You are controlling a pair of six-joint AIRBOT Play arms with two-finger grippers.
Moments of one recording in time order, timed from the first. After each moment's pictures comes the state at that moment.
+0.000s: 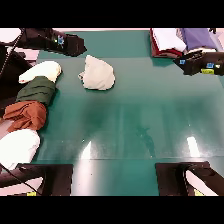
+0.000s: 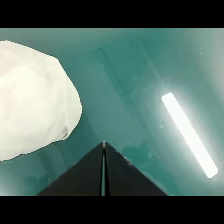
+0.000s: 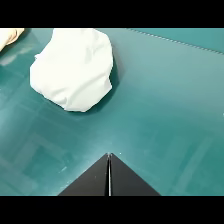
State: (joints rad) left arm -0.34 -1.32 1.75 1.20 -1.08 -1.51; right arm 0.01 -0.91 1.27 -0.97 1.07 1.18
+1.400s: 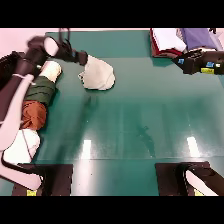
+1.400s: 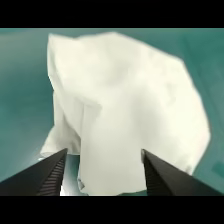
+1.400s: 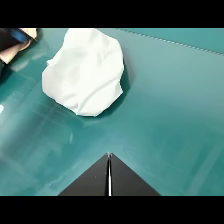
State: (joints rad) left arm -0.29 -1.69 1.75 1.46 -0.85 -1.53; right arm 0.01 -0.91 1.28 -0.92 1.07 1.18
